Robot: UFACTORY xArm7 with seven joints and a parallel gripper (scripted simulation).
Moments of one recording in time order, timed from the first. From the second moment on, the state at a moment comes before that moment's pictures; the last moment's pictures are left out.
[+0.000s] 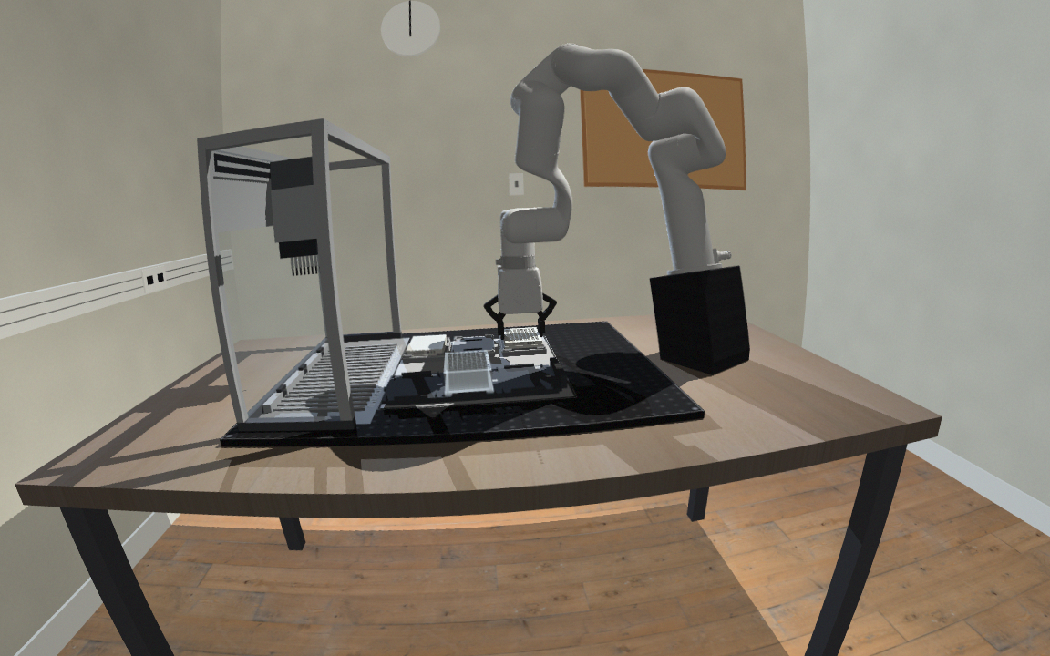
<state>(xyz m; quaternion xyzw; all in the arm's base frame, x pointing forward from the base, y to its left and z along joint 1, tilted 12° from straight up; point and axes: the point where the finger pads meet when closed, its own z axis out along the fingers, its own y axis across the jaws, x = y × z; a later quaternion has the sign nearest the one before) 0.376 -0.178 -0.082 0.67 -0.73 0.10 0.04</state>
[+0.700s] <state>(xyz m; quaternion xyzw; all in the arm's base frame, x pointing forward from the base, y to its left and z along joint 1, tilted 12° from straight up) 0.375 -0.176 -0.070 0.67 -0.73 0.10 0.04</state>
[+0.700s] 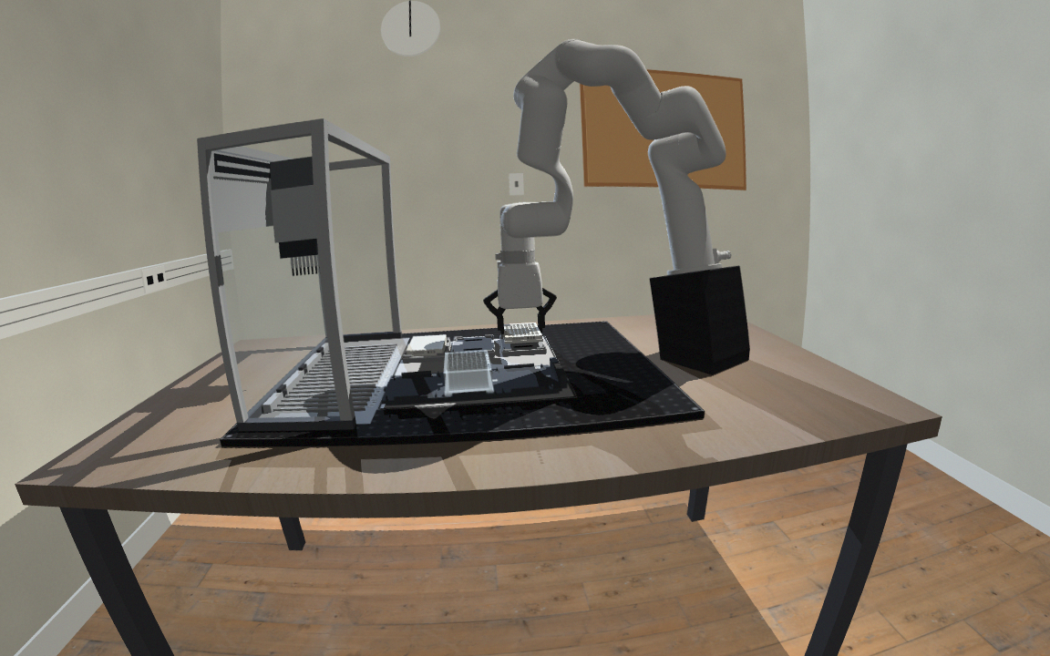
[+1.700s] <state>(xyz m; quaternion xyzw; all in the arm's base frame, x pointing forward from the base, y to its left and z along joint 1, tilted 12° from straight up) 0.373 -0.171 -0.047 0.67 -0.73 0.10 0.03</state>
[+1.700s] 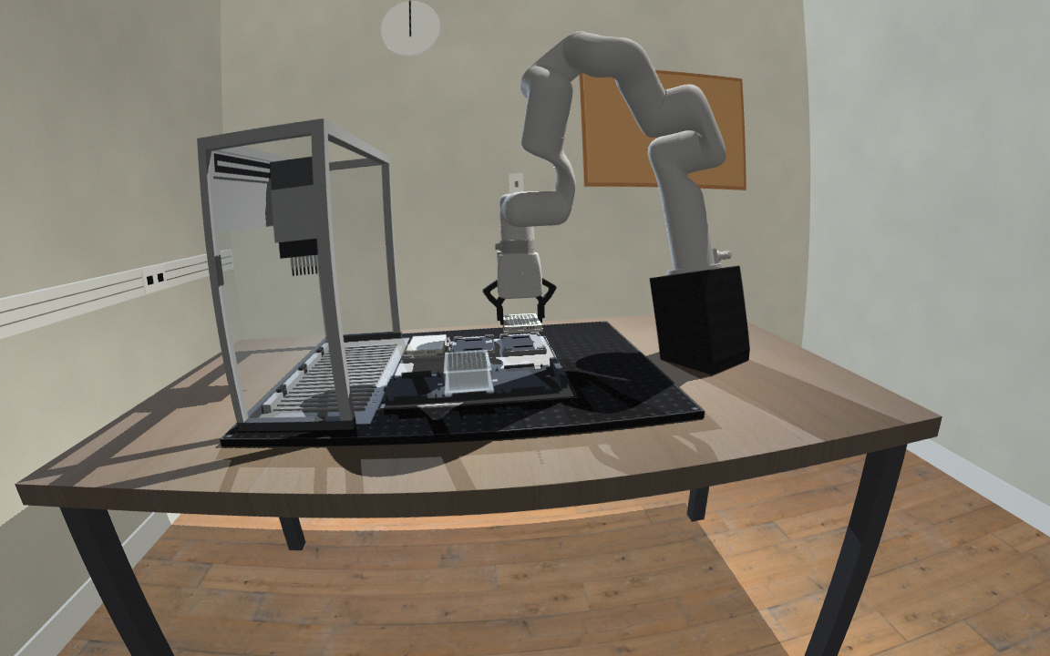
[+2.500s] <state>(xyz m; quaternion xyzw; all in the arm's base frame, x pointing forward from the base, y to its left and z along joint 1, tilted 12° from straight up) 0.370 -0.165 -0.014 0.67 -0.73 0.10 0.03</state>
